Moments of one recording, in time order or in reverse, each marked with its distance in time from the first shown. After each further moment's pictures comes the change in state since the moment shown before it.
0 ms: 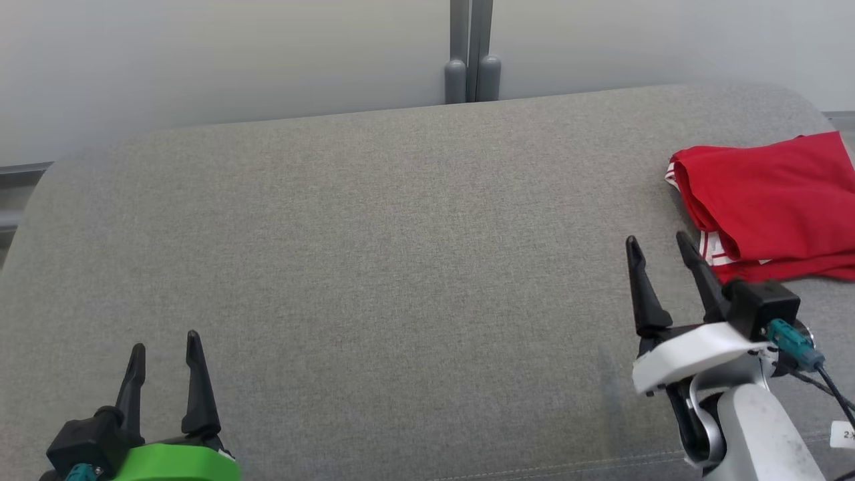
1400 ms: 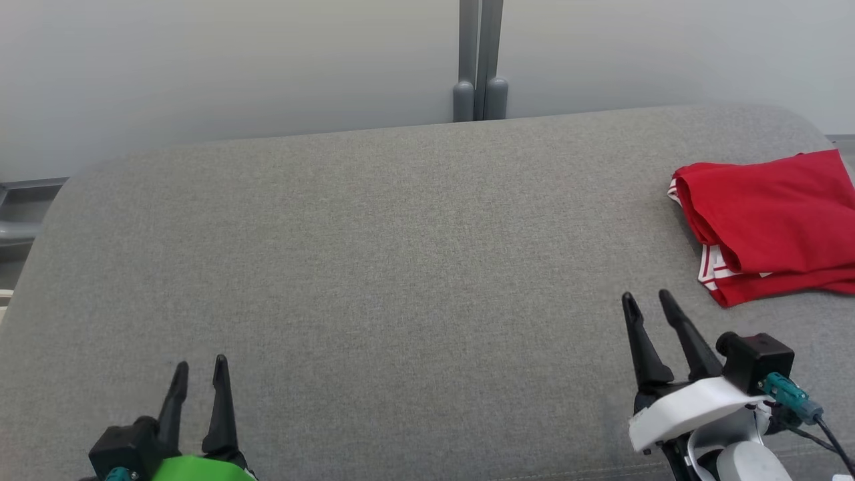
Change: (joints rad) left arm -0.015 -0.008 -0.058 0.083 0.017 -0.050 0.000; right arm 0.167 0.002 0.044 -0.121 0.083 0.000 0.035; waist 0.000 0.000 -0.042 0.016
